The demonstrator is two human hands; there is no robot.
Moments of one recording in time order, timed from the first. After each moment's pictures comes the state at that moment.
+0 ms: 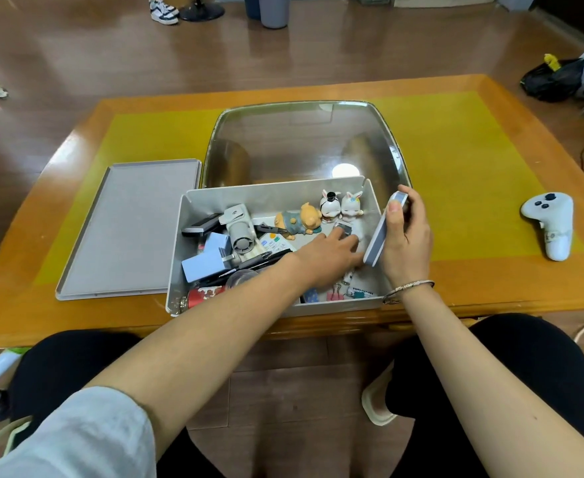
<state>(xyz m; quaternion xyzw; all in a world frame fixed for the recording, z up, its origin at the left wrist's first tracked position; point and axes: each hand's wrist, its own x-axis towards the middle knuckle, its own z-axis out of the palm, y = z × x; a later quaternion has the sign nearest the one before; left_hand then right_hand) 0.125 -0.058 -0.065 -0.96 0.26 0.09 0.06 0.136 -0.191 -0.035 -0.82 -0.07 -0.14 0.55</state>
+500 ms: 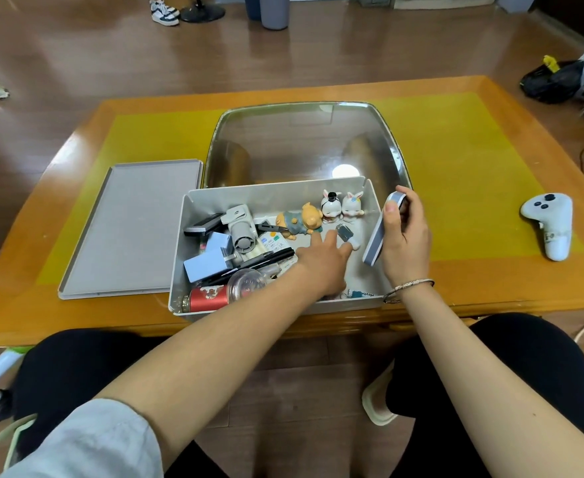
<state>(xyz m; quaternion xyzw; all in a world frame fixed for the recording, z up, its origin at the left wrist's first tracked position) 0.108 -0.073 -0.058 -0.98 0.03 0.18 0.00 0.135 -0.191 -0.035 -0.82 -0.07 -0.13 0.55</state>
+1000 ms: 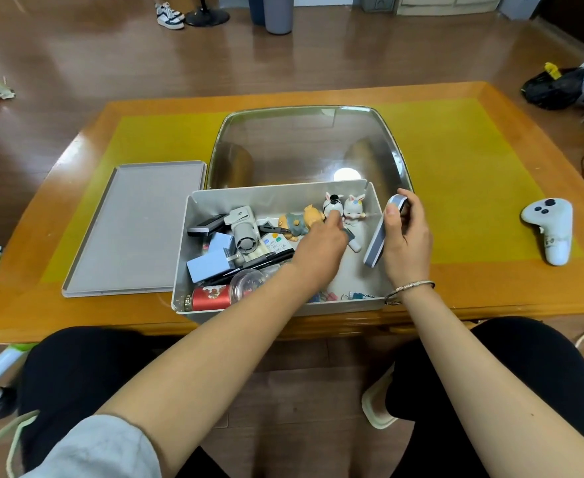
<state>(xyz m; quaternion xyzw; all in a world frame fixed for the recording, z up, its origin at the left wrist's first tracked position) 0.105 -0.061 -0.040 -0.99 0.05 0.00 -0.09 0.135 -0.191 -0.033 -0.83 -0.07 -0.13 0.54</state>
